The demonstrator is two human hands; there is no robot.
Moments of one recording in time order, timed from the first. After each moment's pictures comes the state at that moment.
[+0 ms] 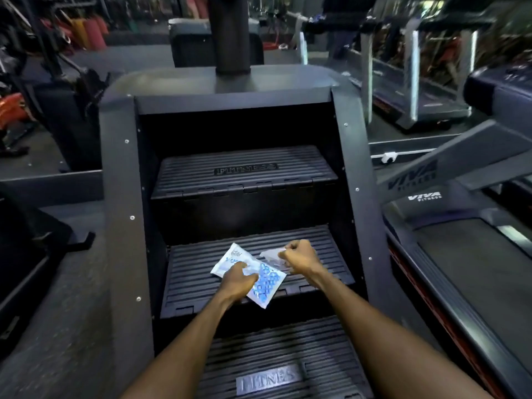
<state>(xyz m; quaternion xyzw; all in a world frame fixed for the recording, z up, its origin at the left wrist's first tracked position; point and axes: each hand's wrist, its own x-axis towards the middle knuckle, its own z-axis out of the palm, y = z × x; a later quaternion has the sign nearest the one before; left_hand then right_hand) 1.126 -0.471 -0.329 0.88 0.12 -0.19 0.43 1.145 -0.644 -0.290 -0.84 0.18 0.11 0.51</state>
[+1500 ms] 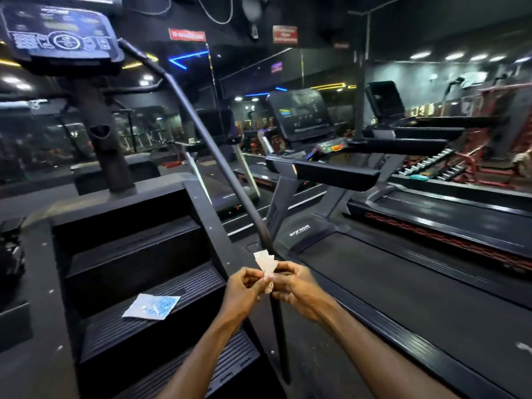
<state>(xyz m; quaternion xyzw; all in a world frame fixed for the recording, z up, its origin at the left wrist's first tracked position) 0.686 -0.726 -0.125 0.73 -0.19 -0.09 0.65 0.621 -0.858 -0.117 -0.57 0.10 -0.09 0.81</state>
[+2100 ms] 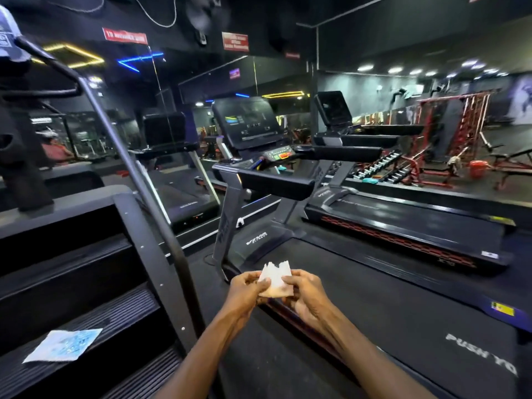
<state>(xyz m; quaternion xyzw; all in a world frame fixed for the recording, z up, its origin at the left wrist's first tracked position) 0.634 -0.935 -0.126 0.66 -0.15 -0.25 0.70 0.542 -1.041 -0.123 -0.46 0.24 -0.21 0.83</state>
